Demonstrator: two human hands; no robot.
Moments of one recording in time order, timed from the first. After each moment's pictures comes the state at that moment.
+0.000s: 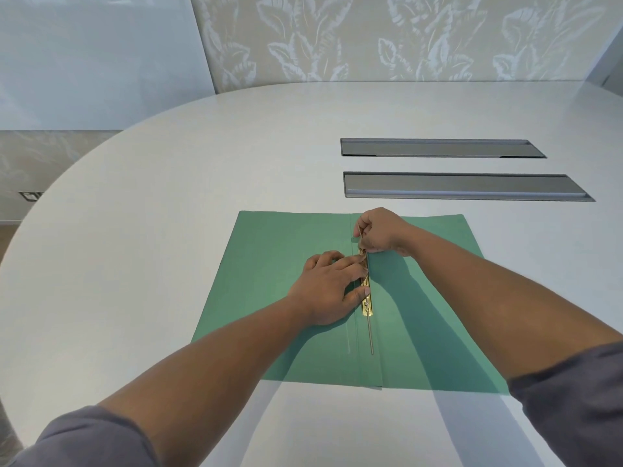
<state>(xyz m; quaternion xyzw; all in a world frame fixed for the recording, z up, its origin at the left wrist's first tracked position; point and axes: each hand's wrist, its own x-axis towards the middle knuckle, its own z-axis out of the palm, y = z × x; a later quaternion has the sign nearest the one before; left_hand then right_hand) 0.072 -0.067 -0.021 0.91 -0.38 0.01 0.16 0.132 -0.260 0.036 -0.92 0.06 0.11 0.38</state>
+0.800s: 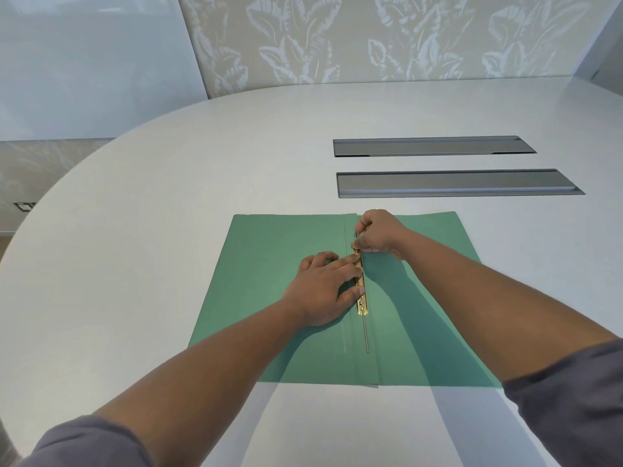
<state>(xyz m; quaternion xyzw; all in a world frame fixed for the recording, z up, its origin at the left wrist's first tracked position) 0.071 -0.066 -0.020 0.91 -0.38 0.00 0.17 0.122 -0.262 0.031 -0.86 0.13 0.08 0.48</state>
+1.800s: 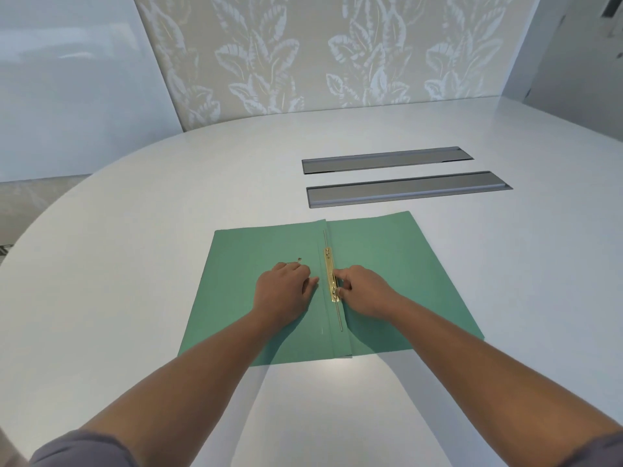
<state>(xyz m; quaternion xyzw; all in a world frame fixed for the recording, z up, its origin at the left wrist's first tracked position) 0.042 -0.045 -0.008 0.94 -0.30 0.16 0.09 -0.015 -0.238 0.012 -0.97 0.00 0.03 0.25</state>
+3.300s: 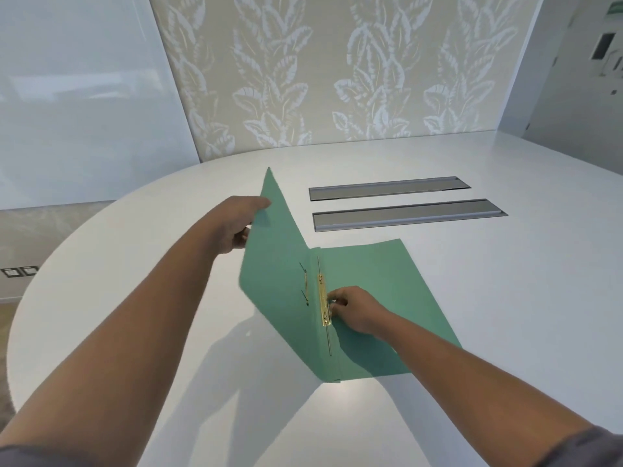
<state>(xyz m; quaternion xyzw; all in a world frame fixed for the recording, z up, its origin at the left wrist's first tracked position) 0.075 0.002 0.196 0.79 -0.01 -0.16 0.60 -0.026 -0.222 0.018 -0.92 0.04 0.06 0.39</state>
